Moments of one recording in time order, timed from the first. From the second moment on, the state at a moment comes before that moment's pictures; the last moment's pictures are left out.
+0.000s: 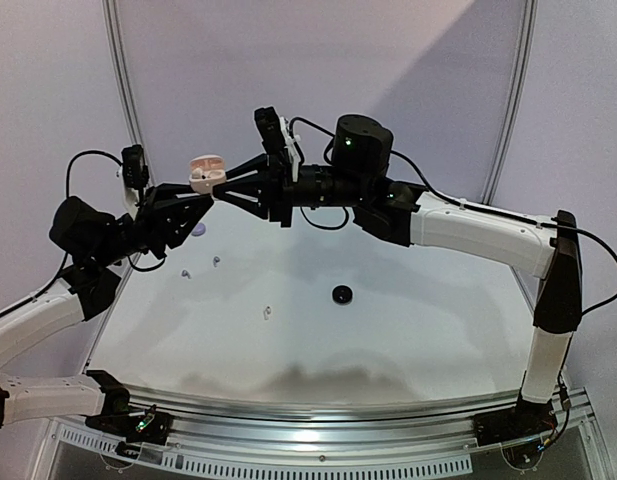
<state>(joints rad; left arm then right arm) -0.48 0.95 0.66 0.77 0.78 -0.41 1.01 1.92 1.79 0.32 -0.71 0.06</state>
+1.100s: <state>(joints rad) -0.48 0.96 0.67 0.79 0.78 -0.41 1.01 1.92 1.79 0.30 -0.71 0.05</state>
